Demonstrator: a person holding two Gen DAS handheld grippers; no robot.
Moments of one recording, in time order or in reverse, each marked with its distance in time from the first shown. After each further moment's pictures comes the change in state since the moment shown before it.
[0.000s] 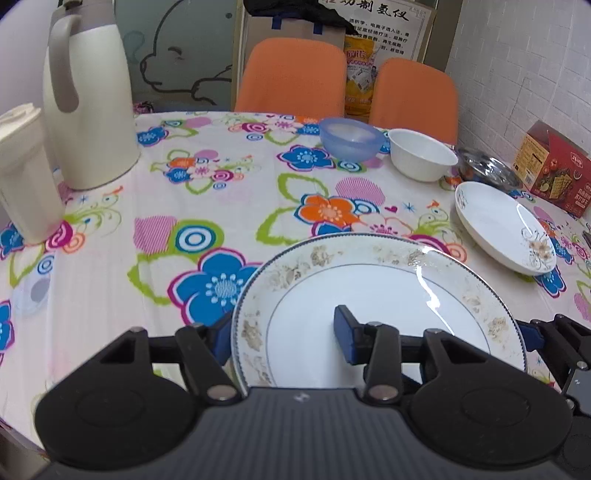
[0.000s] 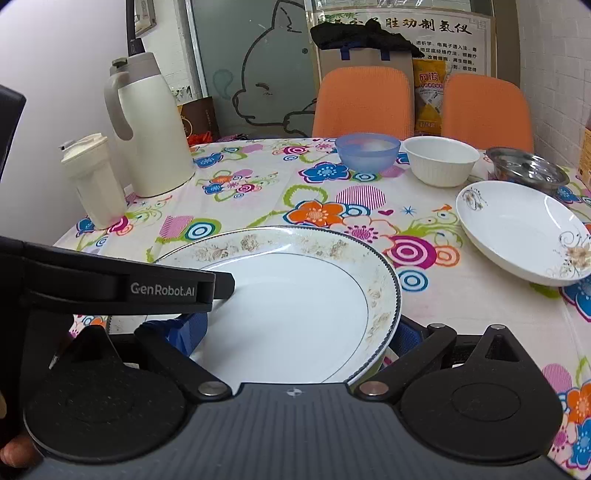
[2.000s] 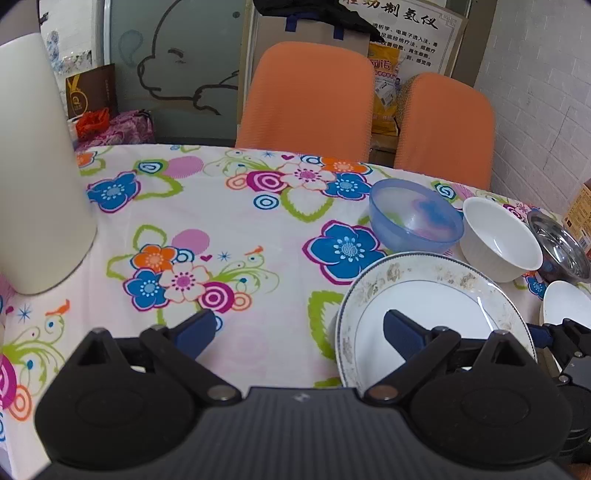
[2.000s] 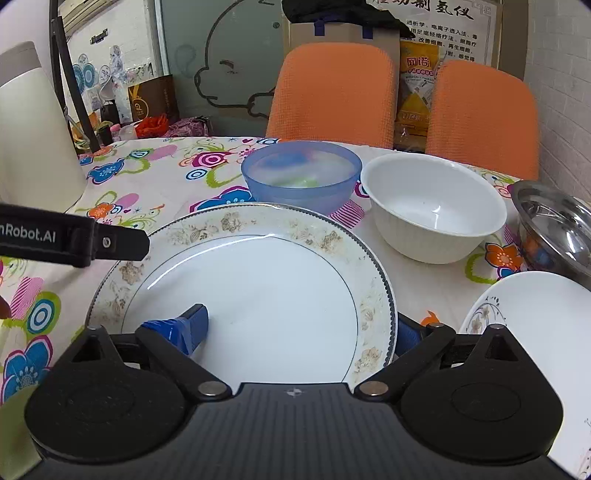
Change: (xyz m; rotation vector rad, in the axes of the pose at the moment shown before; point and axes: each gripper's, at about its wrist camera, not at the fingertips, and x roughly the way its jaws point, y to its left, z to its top) left arm 0.128 0.035 0.133 -0.022 -0.022 0.012; right arm 0.145 -0.082 0.094 -0.033 0.067 -0.090
